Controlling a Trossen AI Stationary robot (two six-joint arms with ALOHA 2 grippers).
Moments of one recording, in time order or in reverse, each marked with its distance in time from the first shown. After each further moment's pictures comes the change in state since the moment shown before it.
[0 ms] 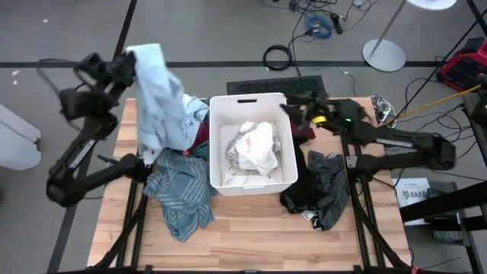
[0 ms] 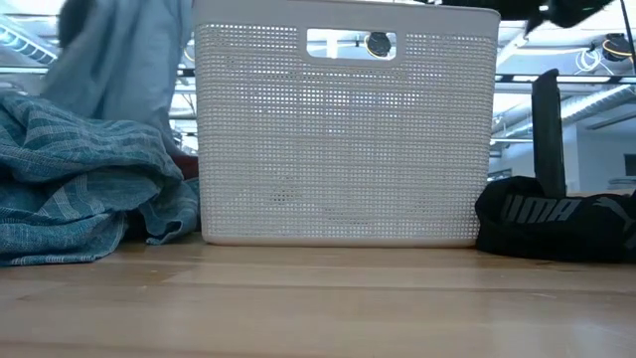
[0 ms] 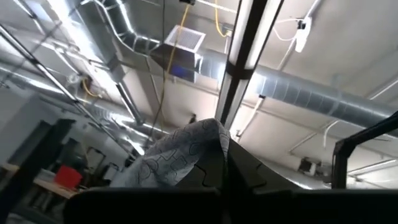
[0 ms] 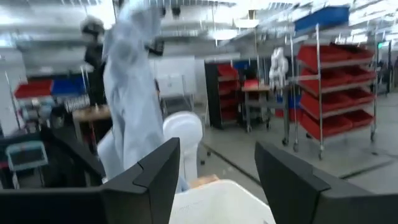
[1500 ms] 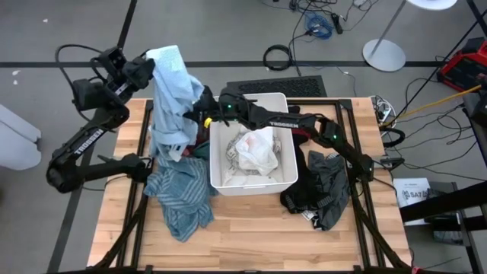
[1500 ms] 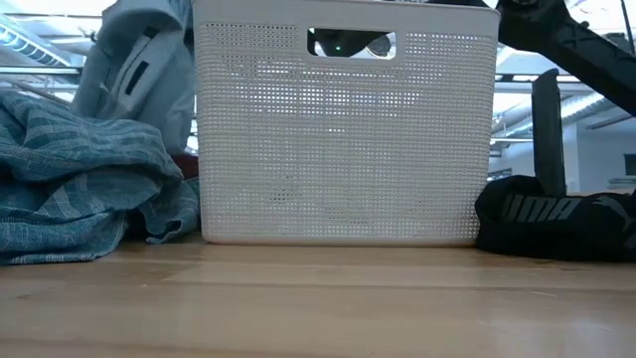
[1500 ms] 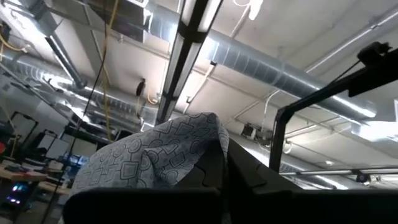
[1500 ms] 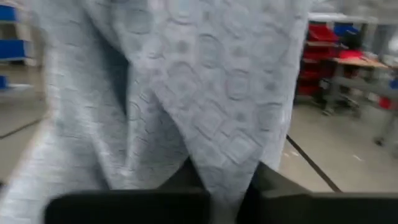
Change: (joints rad) left arm -0.134 0.115 0.085 0.093 0.156 -0.048; right arm 0.108 1.285 1.407 -0.261 -0.285 -0.136
